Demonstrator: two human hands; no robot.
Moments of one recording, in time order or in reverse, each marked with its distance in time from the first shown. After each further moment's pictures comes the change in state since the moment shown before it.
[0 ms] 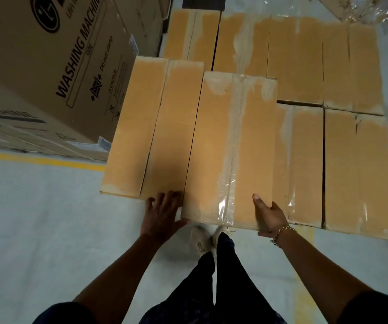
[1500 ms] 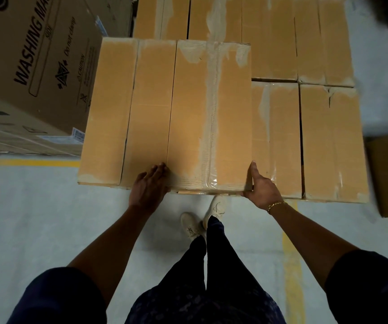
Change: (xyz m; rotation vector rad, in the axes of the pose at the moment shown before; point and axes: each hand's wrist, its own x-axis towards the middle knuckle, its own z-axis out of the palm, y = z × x) left_hand 0.036 0.006 -0.008 0.027 -0.155 0.051; right_hand 0.028 0.021 -0.031 -0.829 0.071 -0.593
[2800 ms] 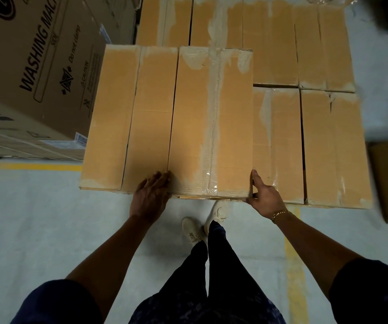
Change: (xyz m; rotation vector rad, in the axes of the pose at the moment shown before) left_hand -0.012 0.002 0.010 -0.100 0.163 0.030; right_hand -0.001 0.017 0.009 0.088 0.038 -0.065
